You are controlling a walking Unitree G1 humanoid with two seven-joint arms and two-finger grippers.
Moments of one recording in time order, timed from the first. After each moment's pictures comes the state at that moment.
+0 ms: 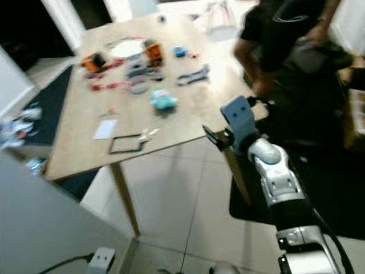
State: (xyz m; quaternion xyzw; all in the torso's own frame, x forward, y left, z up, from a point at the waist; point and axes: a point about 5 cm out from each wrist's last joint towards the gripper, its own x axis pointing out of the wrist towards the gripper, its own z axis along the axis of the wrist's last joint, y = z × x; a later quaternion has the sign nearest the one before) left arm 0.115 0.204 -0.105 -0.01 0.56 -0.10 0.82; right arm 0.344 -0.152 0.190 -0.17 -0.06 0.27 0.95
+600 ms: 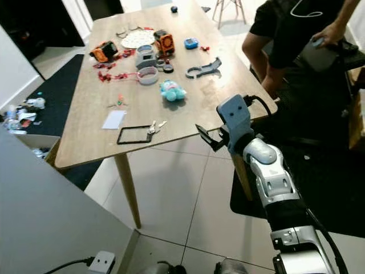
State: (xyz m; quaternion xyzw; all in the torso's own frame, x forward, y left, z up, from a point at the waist) left arm 0.121 0.200 -0.104 0.00 0.56 -0.11 0.82; right arm 0.344 -0.151 0.194 -0.16 -0.07 0.28 0.95
